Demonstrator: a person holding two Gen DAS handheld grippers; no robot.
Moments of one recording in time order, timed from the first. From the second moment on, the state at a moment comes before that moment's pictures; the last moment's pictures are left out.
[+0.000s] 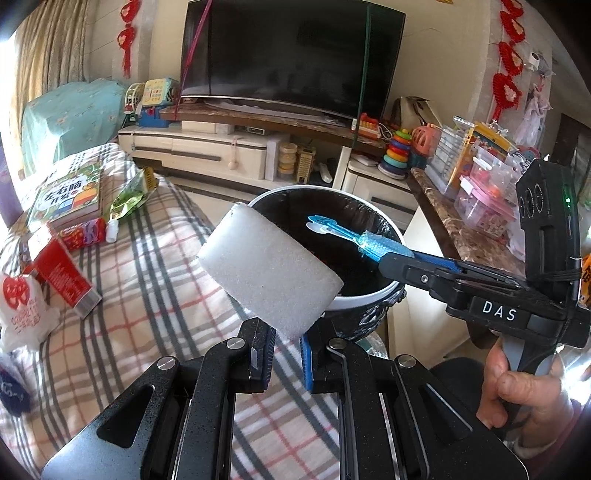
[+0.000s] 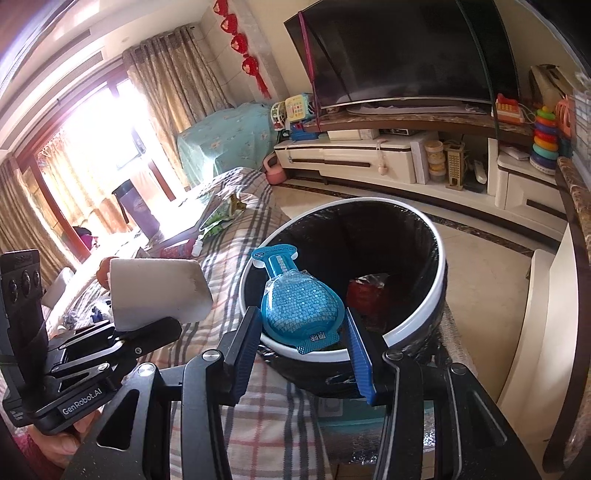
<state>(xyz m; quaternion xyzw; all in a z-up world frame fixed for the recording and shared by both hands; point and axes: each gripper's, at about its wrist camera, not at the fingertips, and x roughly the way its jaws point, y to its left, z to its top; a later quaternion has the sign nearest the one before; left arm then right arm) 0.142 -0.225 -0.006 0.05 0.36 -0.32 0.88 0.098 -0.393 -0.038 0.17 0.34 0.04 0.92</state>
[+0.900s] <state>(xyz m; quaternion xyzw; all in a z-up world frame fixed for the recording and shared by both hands) 0.171 -0.272 -0.012 0.06 0.37 -0.34 0.86 0.126 -0.420 -0.044 0.16 0.36 0.01 0.92</state>
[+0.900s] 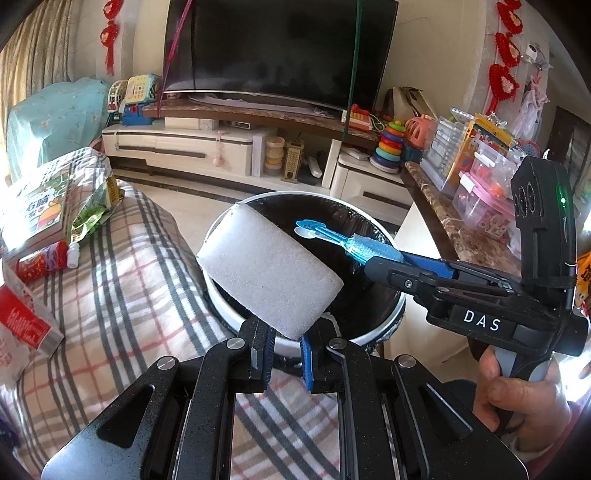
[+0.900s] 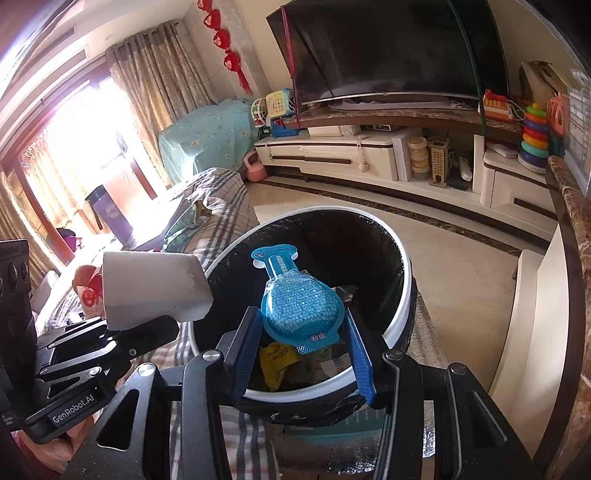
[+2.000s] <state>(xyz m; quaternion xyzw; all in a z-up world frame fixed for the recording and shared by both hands) 0.176 -0.238 -0.029 0.02 0.41 -0.30 0.86 0.127 -0.420 -0.040 0.20 0.35 0.03 0.92</state>
